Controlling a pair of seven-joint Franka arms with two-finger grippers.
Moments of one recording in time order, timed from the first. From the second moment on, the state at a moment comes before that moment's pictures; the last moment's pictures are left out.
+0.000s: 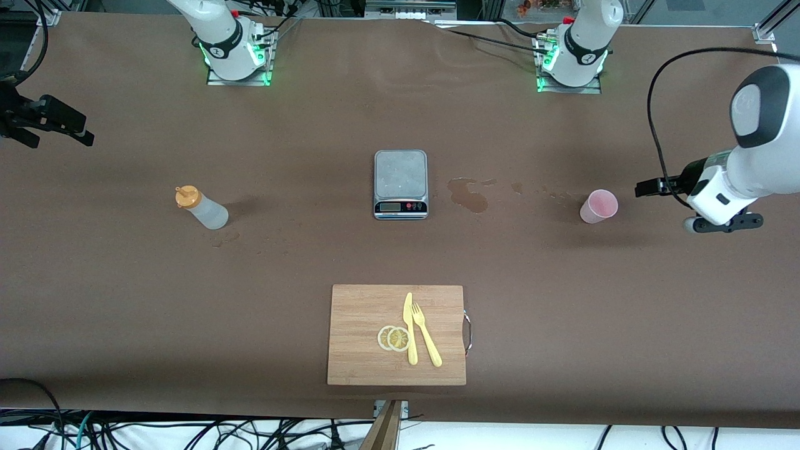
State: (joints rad) left arm 0.02 0.17 0.05 -1.87 -0.04 1.79 -0.03; right arm -0.02 -0.04 -0.04 -1.61 0.04 1.58 -0.09
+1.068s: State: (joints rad) left arm 0.11 0.26 0.04 -2.29 -0.21 2.33 0.24; right arm -0.02 -0.04 -0.04 -1.61 0.04 1.58 -0.09
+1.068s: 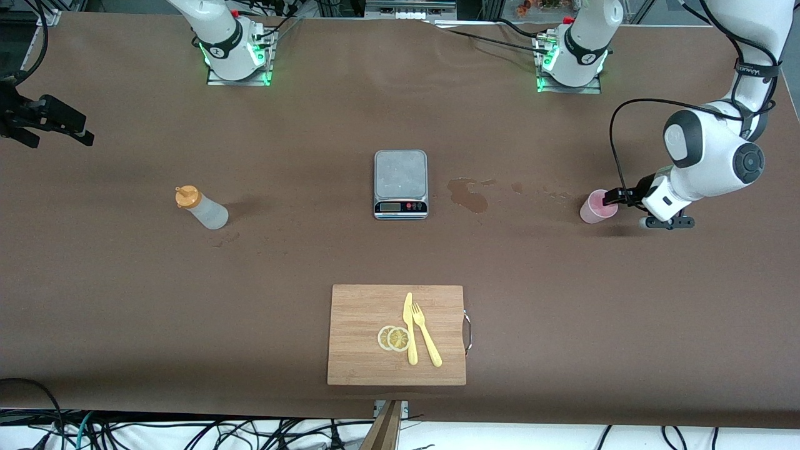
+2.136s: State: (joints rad) left arm 0.10 0.17 -0.06 -2.04 -0.21 1.95 0.04; right arm -0.02 -0.04 -0.04 -1.61 0.04 1.58 -0.09
